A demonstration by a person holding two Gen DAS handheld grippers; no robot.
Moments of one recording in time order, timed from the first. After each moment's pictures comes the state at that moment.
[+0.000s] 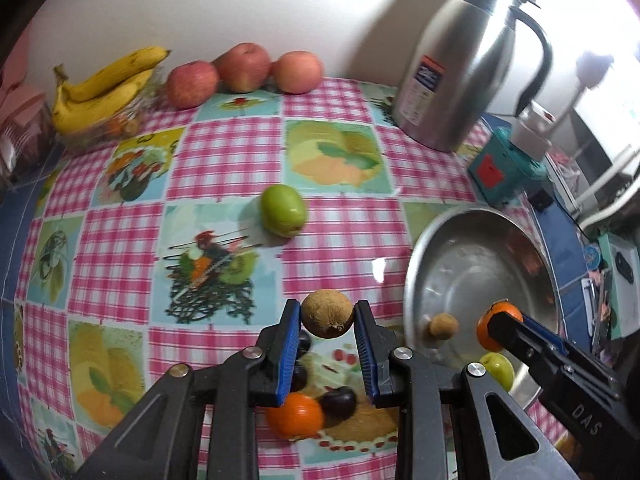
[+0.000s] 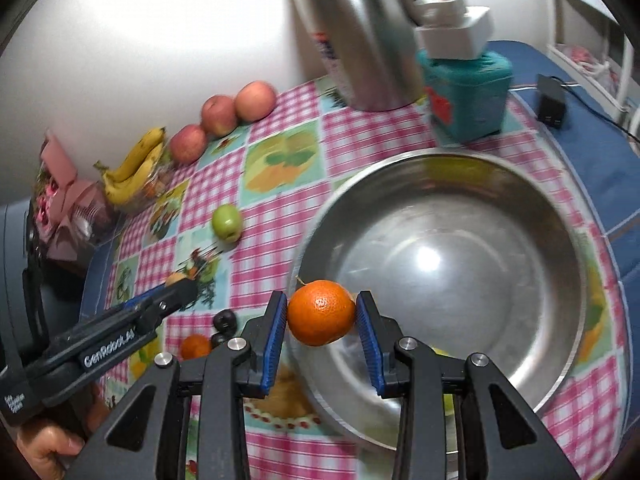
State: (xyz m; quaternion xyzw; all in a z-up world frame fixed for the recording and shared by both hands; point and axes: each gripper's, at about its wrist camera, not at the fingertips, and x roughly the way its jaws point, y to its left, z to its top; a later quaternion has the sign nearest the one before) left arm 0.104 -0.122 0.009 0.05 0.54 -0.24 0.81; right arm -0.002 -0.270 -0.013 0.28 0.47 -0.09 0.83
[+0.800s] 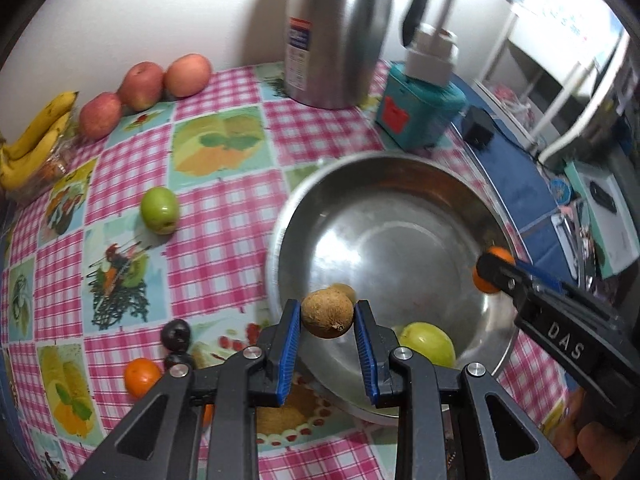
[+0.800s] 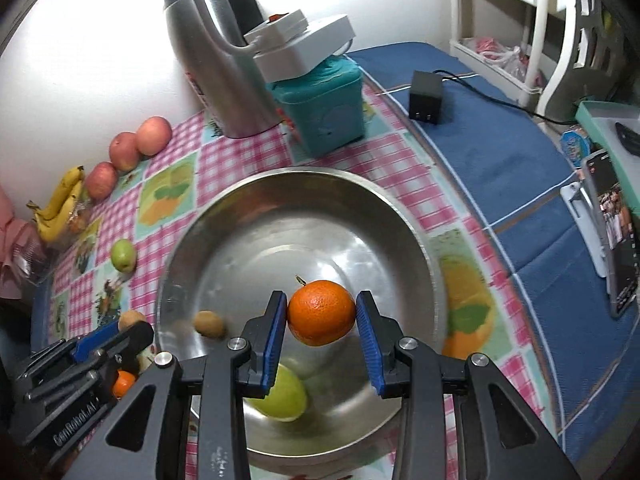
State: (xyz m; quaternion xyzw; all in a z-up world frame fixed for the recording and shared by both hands) left arm 0.048 -0.202 0.007 0.13 0.54 -0.32 0.77; right arm -0.046 -0.334 -0.017 0.25 0.48 -0.22 0.81
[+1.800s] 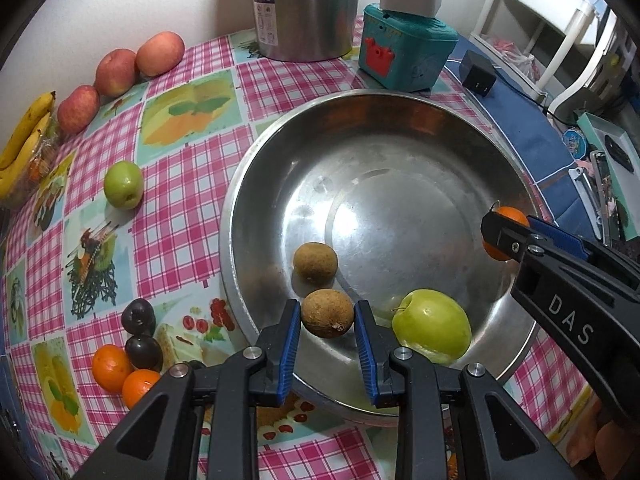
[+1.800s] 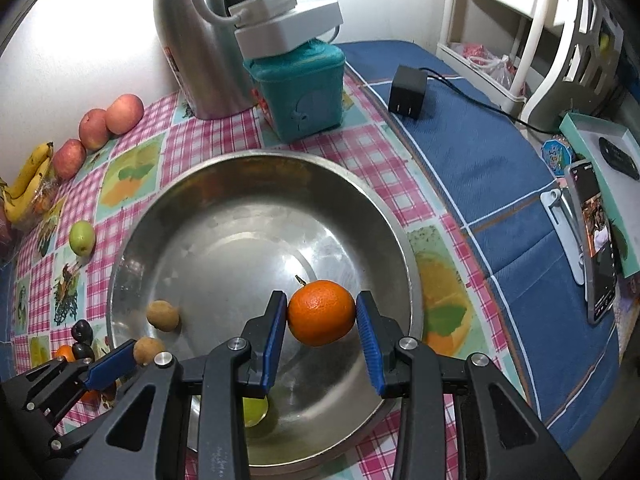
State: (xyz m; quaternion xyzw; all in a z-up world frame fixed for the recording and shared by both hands) left arm 0.031 -0.225 -0.030 0.17 0.56 -0.31 0.75; right arm -0.039 -0.329 -0.031 0.20 0.51 -0.25 0.80
